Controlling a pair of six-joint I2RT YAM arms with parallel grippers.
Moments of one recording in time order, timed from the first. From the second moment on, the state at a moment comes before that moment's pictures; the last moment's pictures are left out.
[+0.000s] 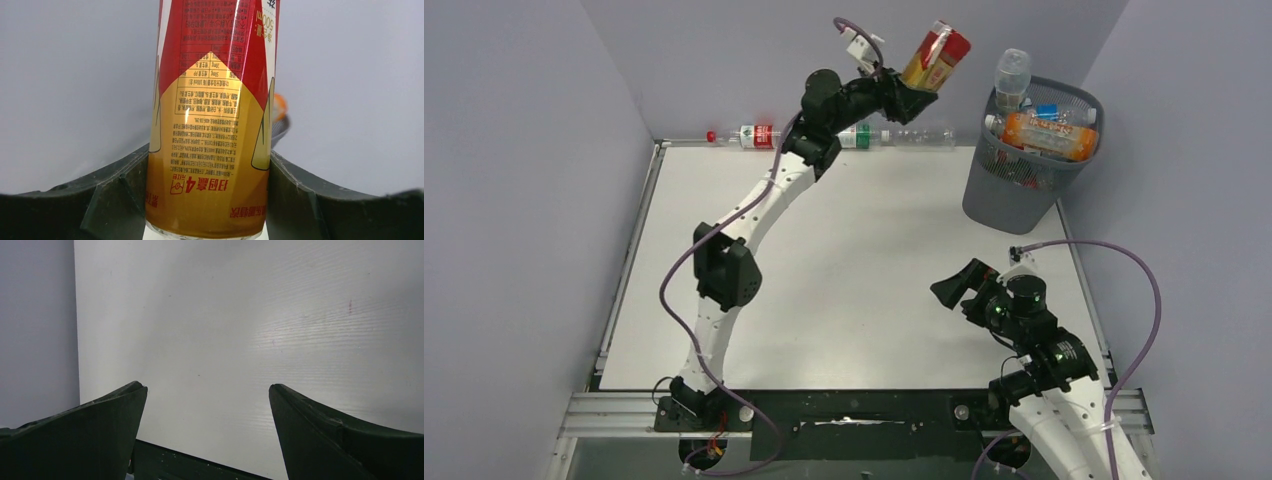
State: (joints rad) left arm -0.56 2.16 2.19 0.23 0.44 -0.46; right arm 0.34 0.46 0.56 -0.65 -0.08 0.80
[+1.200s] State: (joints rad) left arm -0.44 1.85 1.45 0.52 0.60 -0.62; right arm 0.12 1.31 1.52 -0.59 0.04 0.38
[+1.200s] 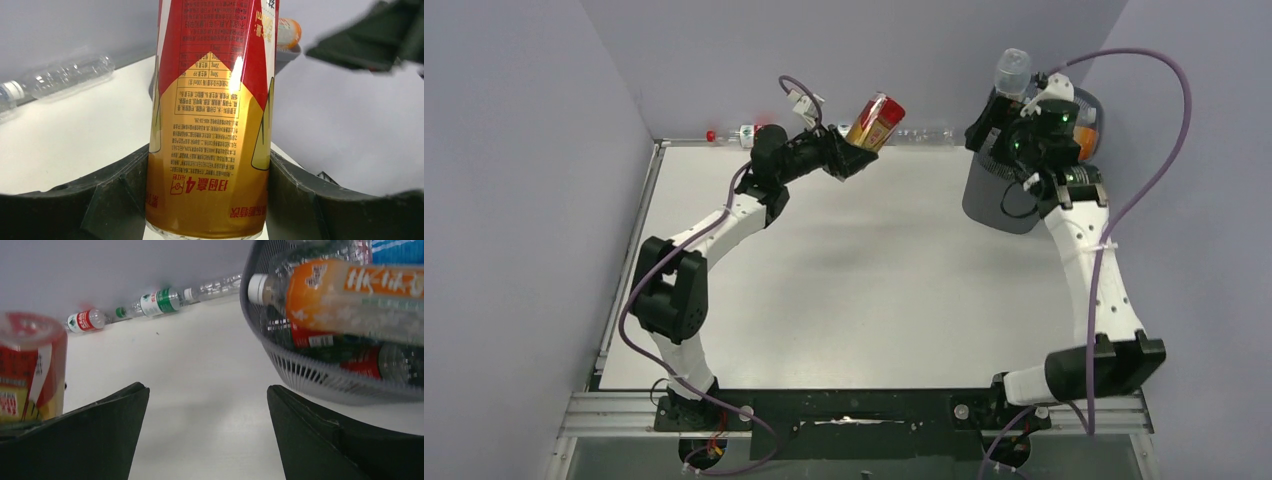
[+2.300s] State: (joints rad) left arm -0.62 1.91 1.20 0.87 0.71 -0.87; right arm 0.07 1.39 1.25 -0.03 -0.72 0.74
